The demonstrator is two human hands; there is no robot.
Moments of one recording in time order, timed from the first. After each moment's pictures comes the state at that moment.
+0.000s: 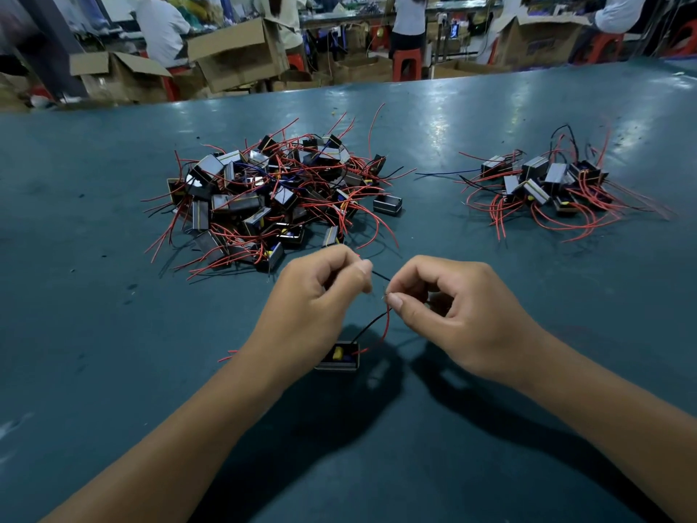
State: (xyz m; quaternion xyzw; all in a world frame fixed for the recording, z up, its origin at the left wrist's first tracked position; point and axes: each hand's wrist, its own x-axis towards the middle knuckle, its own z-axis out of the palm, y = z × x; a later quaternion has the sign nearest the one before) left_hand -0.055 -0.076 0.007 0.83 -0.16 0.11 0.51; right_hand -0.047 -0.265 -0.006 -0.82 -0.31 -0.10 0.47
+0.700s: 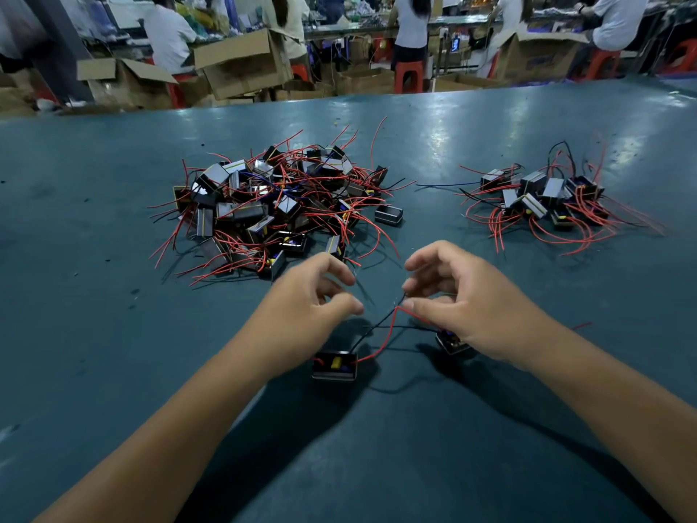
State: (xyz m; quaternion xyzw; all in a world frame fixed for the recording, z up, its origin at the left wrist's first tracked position) left_hand -0.039 -0.056 -0.003 0.86 -0.09 0.00 0.50; right_hand -0.025 -0.281 -0.007 -0.81 -0.16 0.03 0.56
